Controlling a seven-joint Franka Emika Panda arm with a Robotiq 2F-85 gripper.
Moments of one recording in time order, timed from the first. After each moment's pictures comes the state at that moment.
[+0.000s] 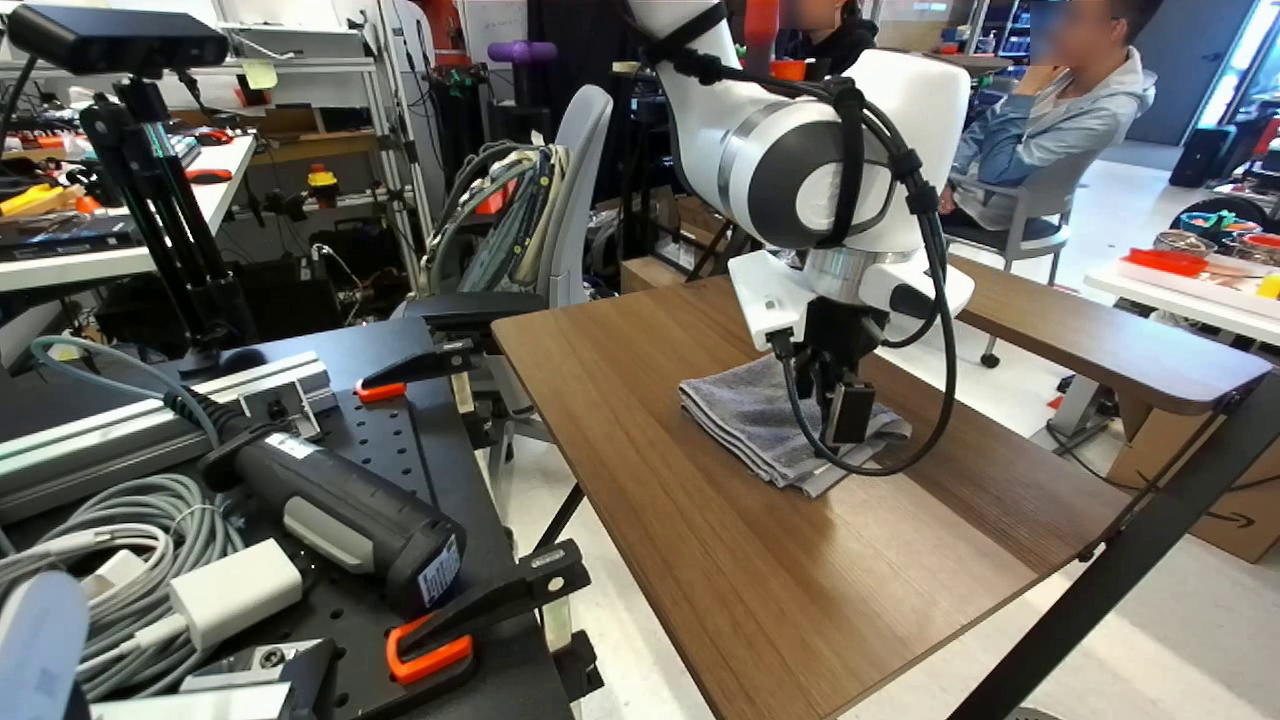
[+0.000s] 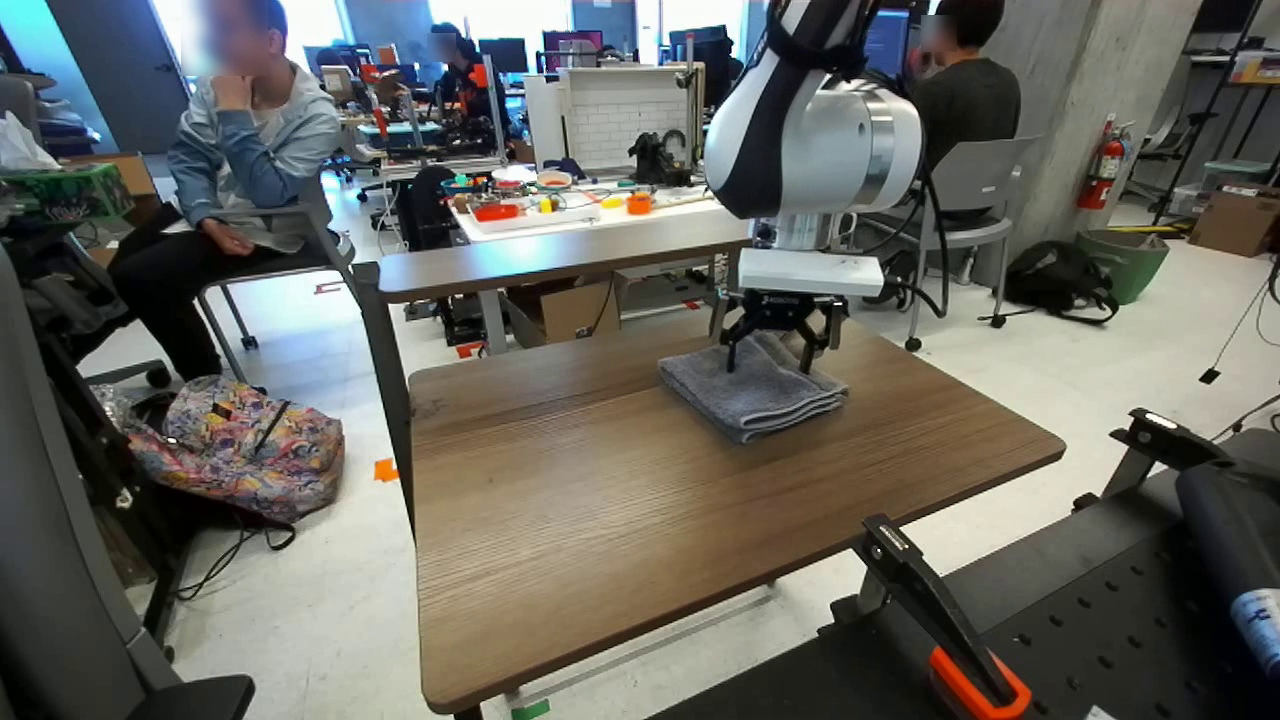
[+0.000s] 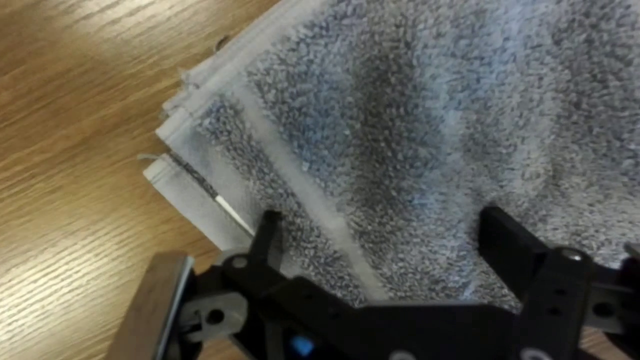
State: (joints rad) arm 0.07 1.00 -0.07 -1.58 0.18 2.59 0.29
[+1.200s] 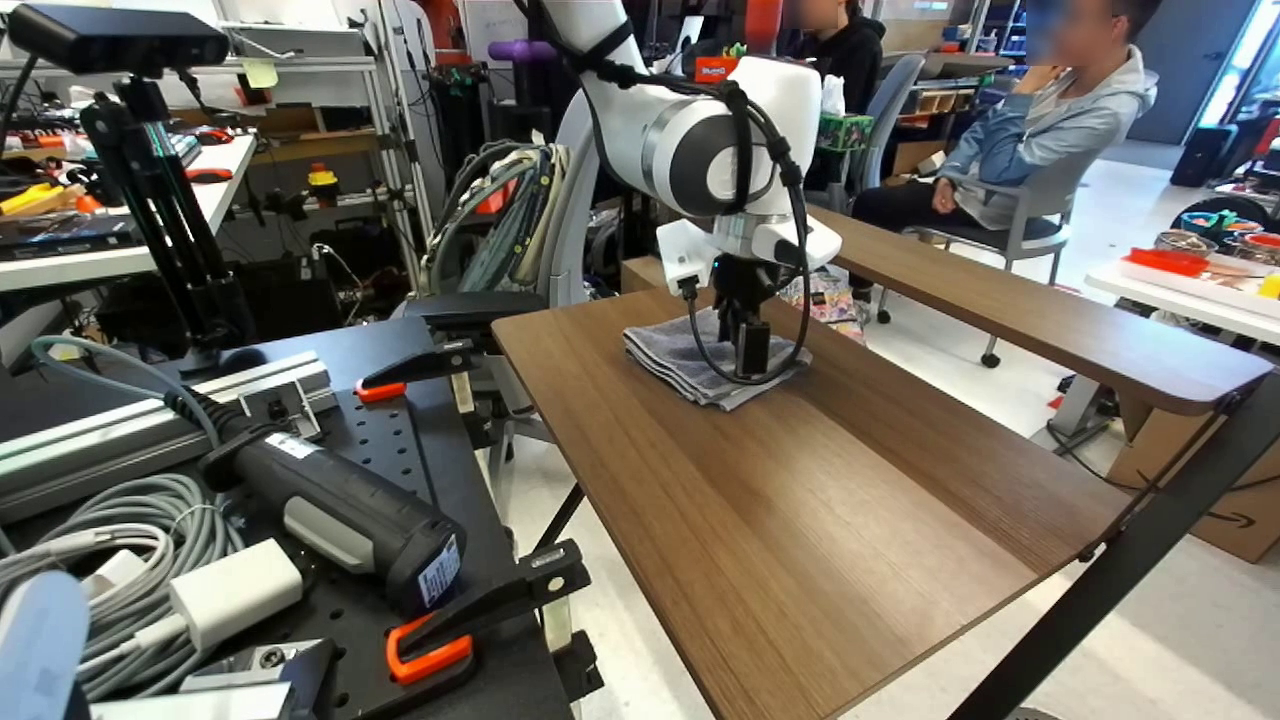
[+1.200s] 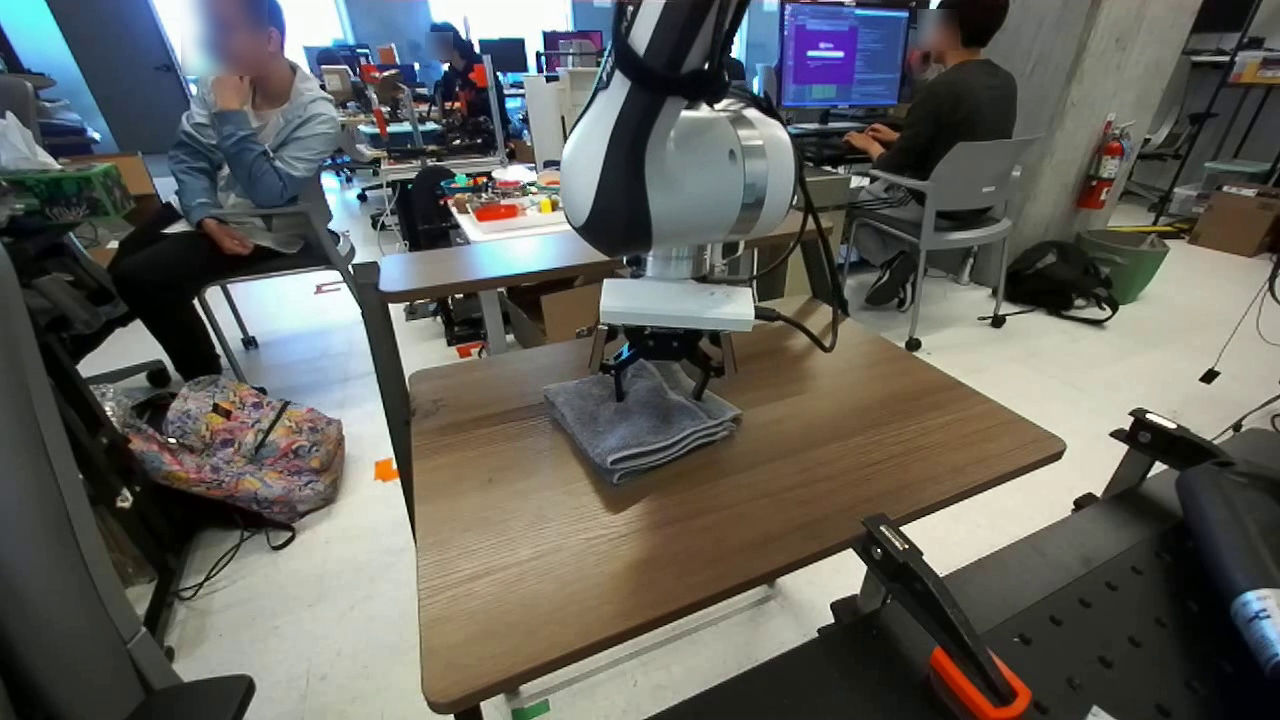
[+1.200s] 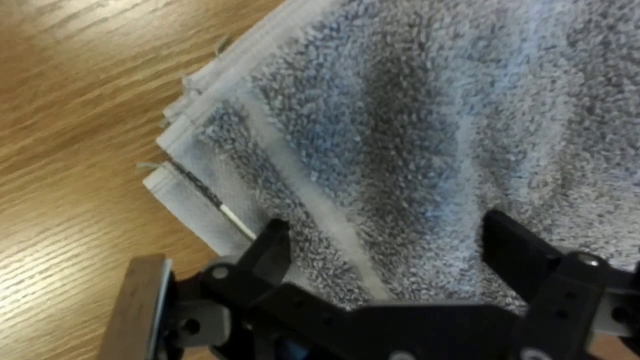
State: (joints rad) arm 0.28 1.05 -0.07 -1.51 0.18 2.59 0.46
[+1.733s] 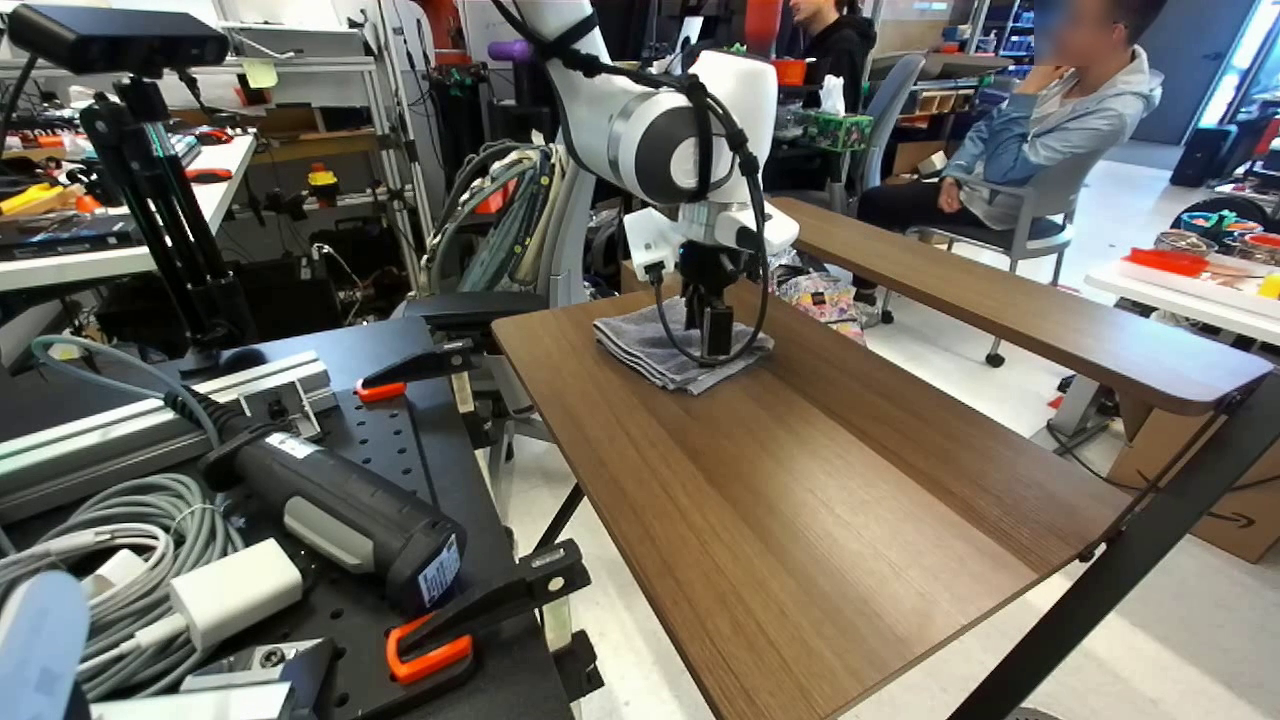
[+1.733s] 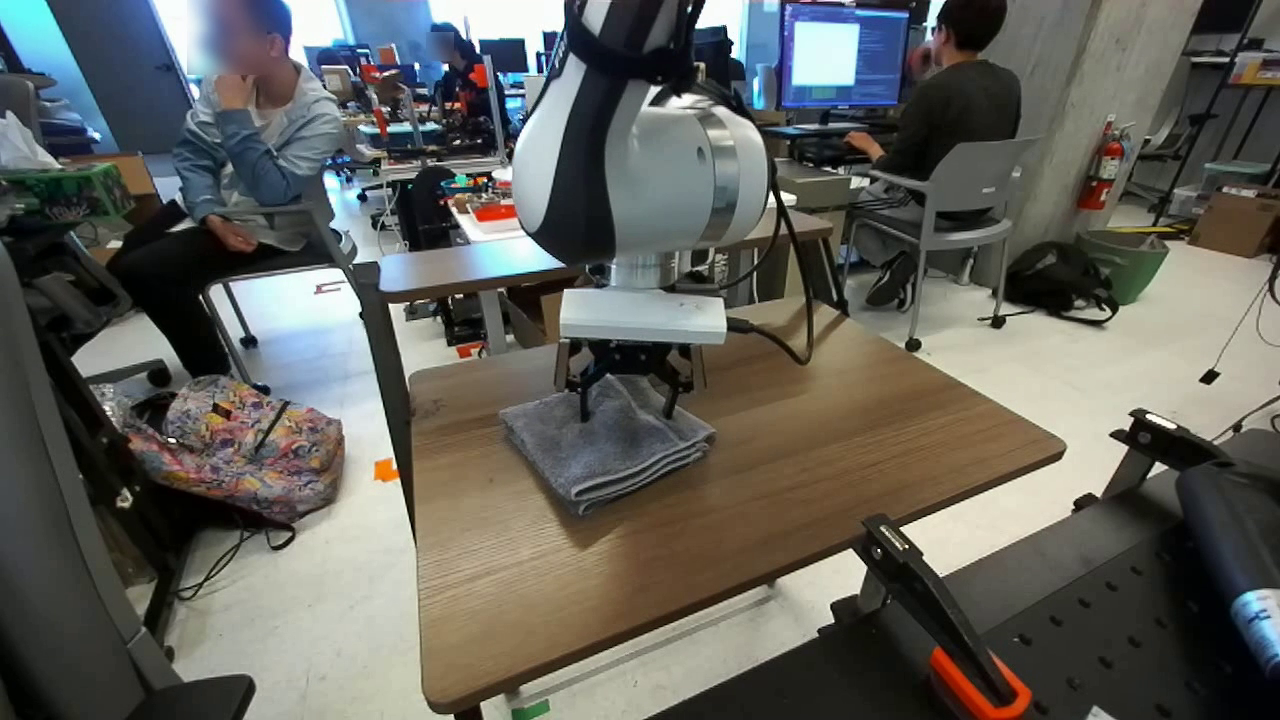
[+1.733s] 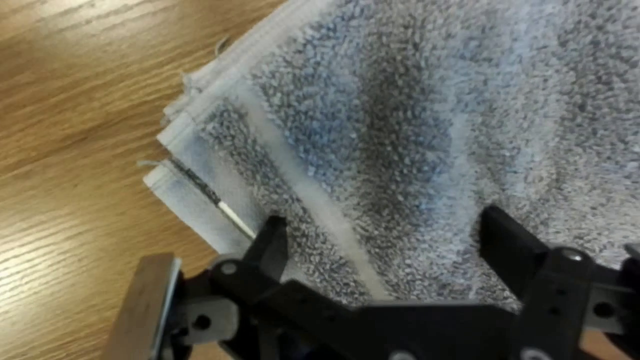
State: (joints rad) arm 0.32 1.01 -0.04 -1.57 0.18 2.61 0.46
